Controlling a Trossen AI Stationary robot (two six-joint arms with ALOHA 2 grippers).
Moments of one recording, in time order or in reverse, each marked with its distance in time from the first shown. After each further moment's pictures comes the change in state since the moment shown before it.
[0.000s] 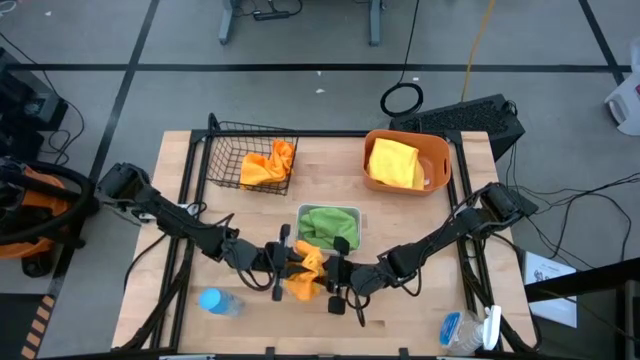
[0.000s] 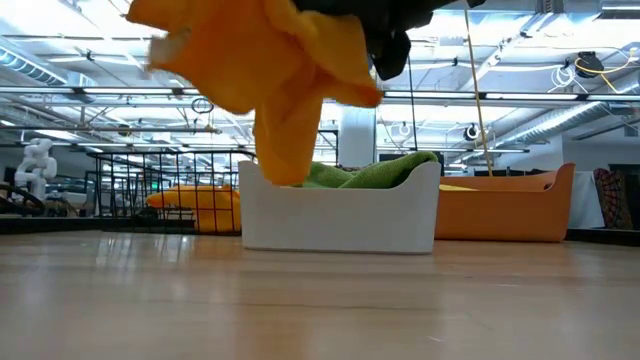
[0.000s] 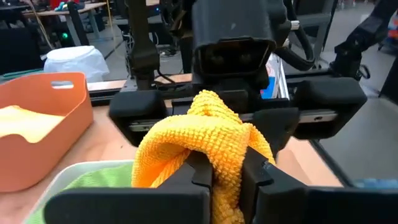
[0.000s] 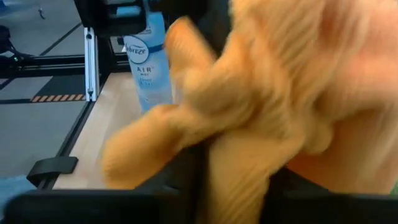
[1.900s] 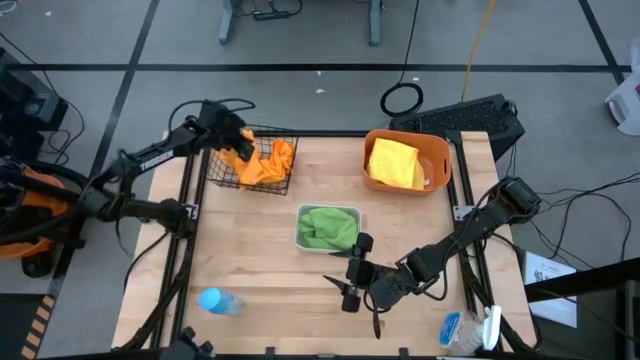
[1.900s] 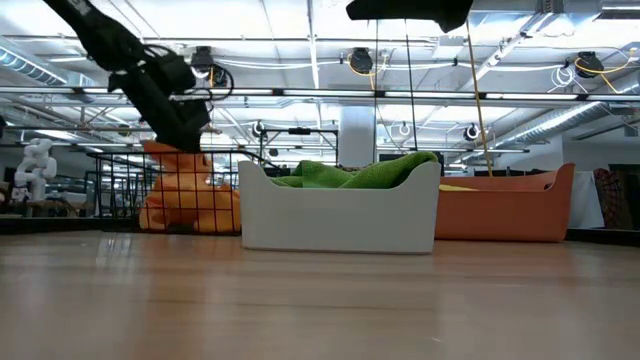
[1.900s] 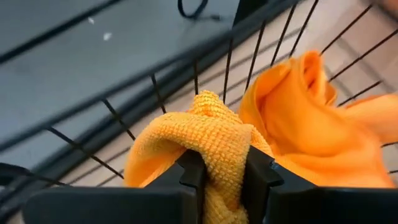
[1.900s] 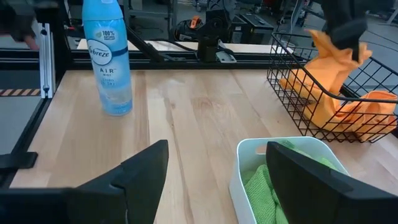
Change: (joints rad) left arm 1.509 -0.237 -0.021 -0.853 0.596 0.128; right arm 0.098 -0.148 0.000 -0.258 0.278 0.028
